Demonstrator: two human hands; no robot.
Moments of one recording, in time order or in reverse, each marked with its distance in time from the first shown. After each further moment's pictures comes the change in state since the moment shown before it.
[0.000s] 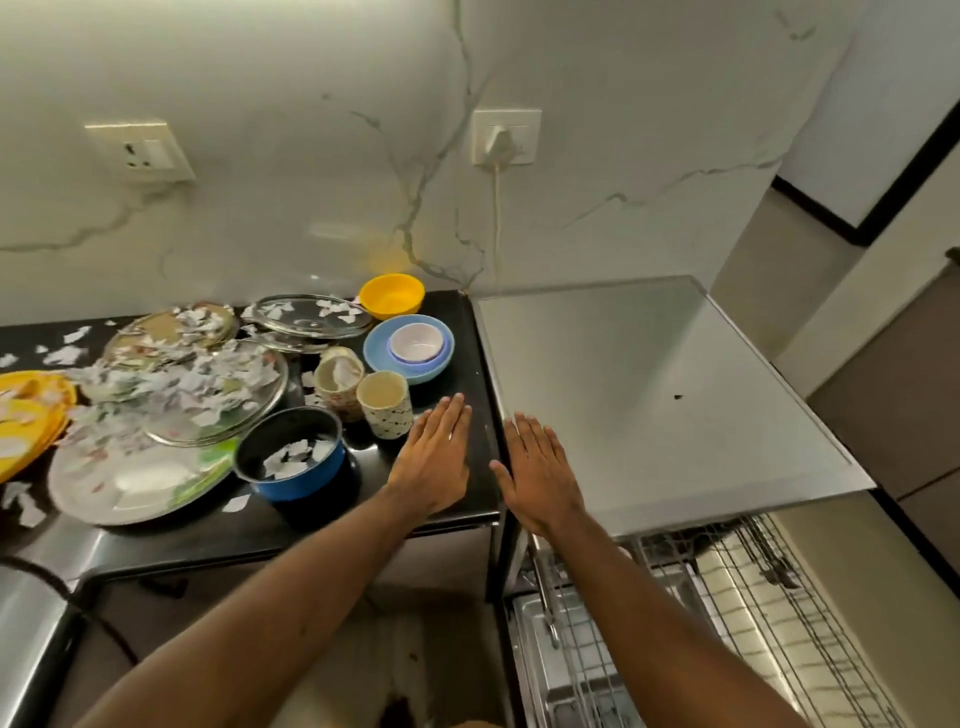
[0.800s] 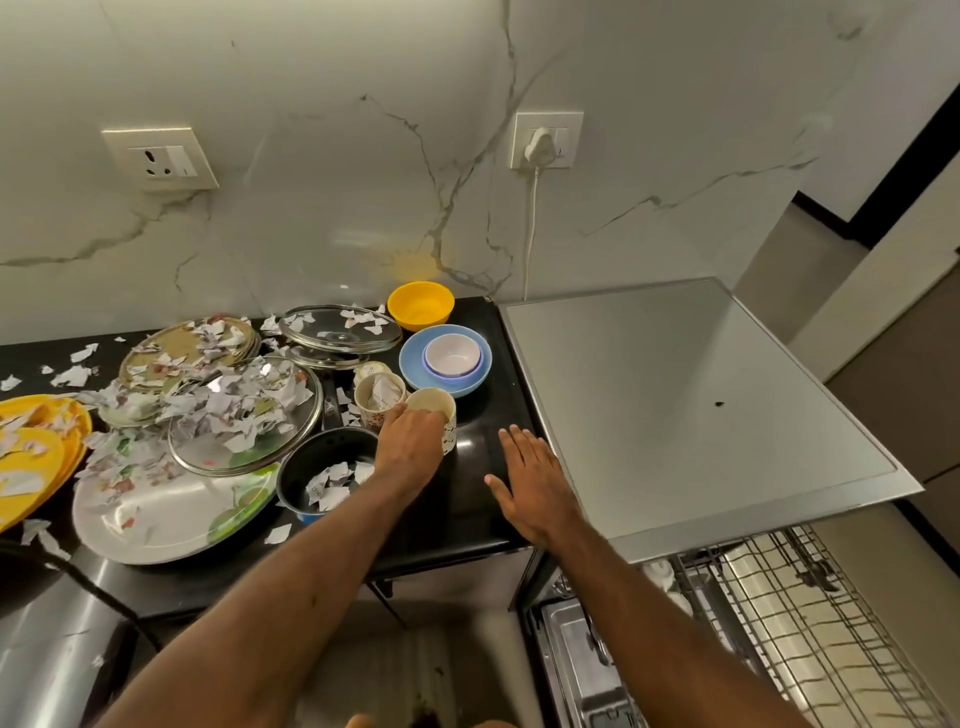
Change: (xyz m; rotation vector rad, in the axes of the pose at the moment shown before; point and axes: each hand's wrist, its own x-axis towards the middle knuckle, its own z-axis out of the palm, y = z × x) left_hand 0.033 -0.113 -0.026 0.073 0.117 -0.129; right_hand 0.046 -0.073 0.026 0.043 -0.026 0.041
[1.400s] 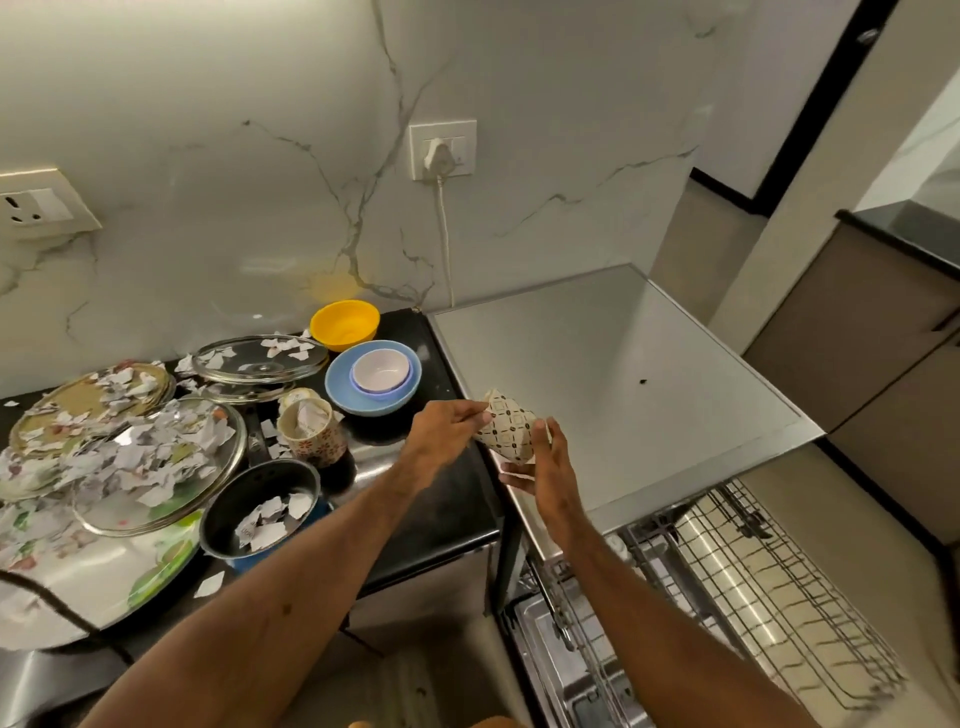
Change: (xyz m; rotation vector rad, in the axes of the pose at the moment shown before) left_hand 0.028 0.117 -0.011 -1.098 -0.266 -0.103; right_hand -0.040 0.057 -0.046 1.450 0.343 0.568
